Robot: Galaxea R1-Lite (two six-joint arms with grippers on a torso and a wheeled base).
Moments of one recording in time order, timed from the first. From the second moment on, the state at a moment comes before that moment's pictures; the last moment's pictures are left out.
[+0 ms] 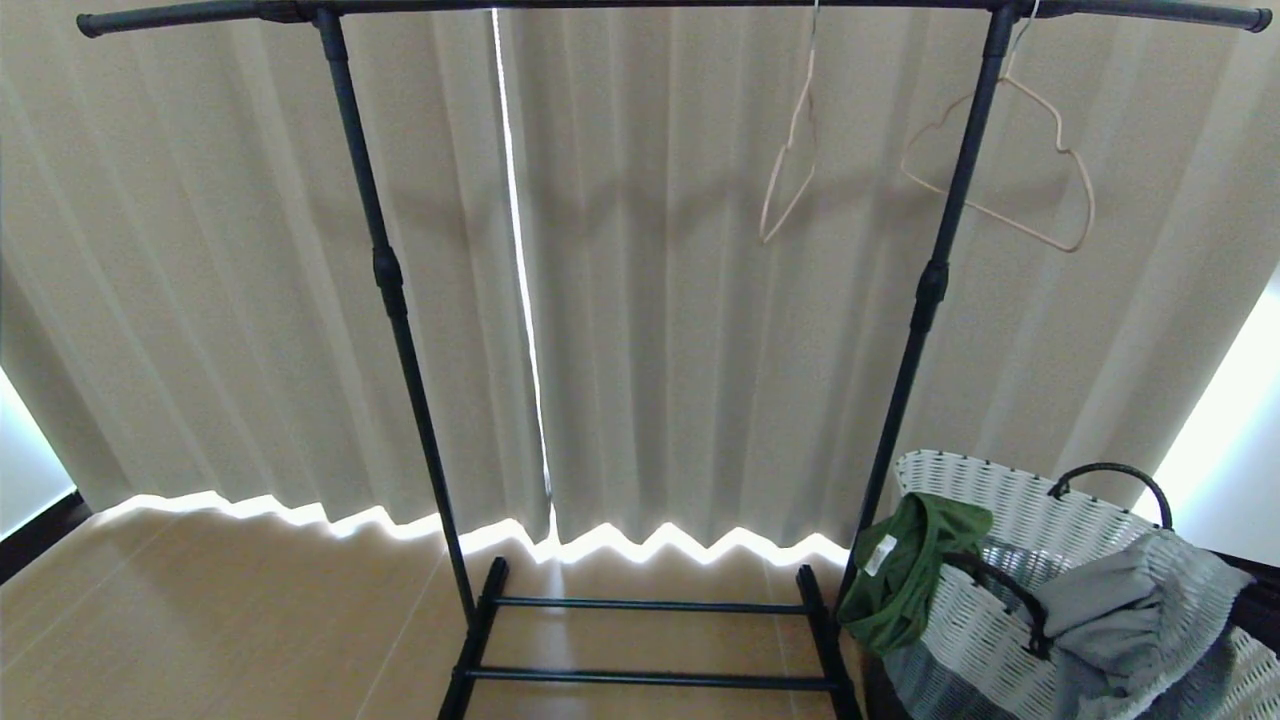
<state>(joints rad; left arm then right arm) -0.01 0.02 -0.09 0.06 -0.11 0.11 0.27 0.85 -0.42 -0.08 -0.01 -0.22</state>
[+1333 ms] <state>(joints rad) -0.98 1.55 -0.88 -0.40 0.10 -0.15 0.51 1.02 -0.85 -0.09 0.11 0.02</state>
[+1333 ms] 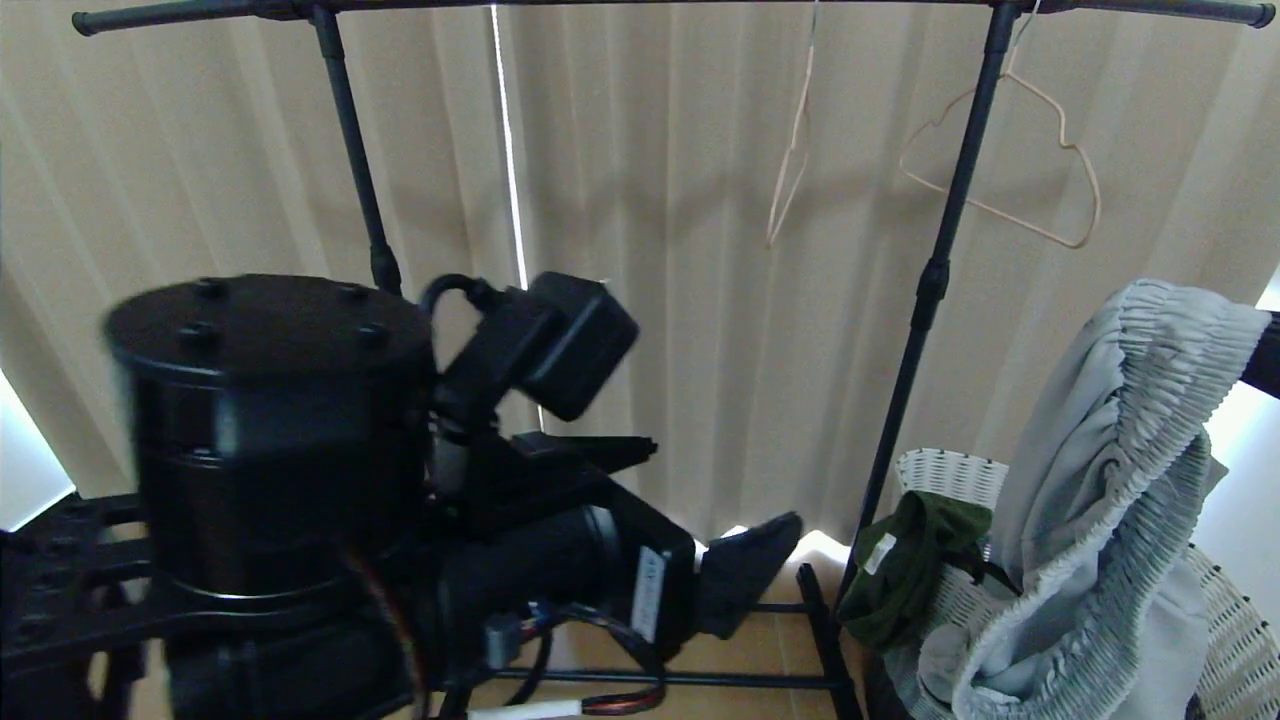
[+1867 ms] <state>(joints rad) -1.17 1.87 -1.09 -0.41 0.19 -0.27 0.61 1.04 -0.92 -0.09 0.10 0.03</state>
